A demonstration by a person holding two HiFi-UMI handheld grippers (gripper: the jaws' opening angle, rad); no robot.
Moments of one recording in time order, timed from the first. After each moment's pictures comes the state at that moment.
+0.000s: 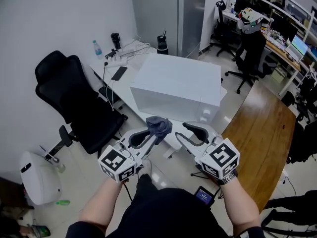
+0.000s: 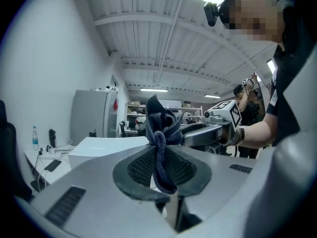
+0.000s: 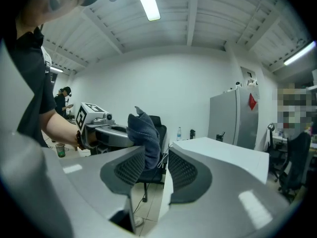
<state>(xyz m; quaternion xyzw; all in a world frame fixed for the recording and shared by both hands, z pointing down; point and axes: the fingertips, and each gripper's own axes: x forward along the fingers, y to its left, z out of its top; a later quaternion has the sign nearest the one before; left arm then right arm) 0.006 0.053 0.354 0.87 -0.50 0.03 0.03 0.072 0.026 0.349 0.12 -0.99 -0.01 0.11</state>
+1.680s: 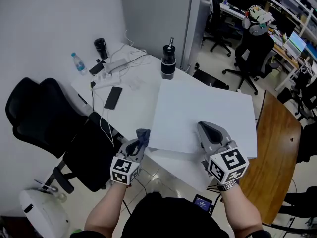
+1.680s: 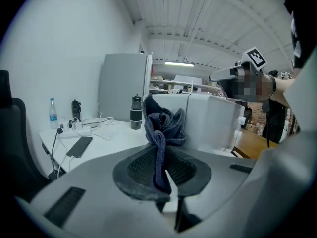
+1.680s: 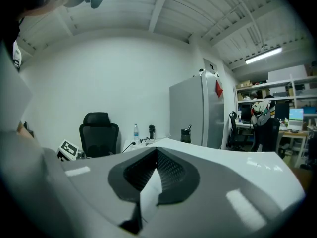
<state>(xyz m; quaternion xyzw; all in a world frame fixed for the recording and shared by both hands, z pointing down) -0.275 -0.181 0.549 0.81 -0.56 0.13 0.14 -0.096 -0.243 0.384 0.35 -0.93 0.06 0.11</state>
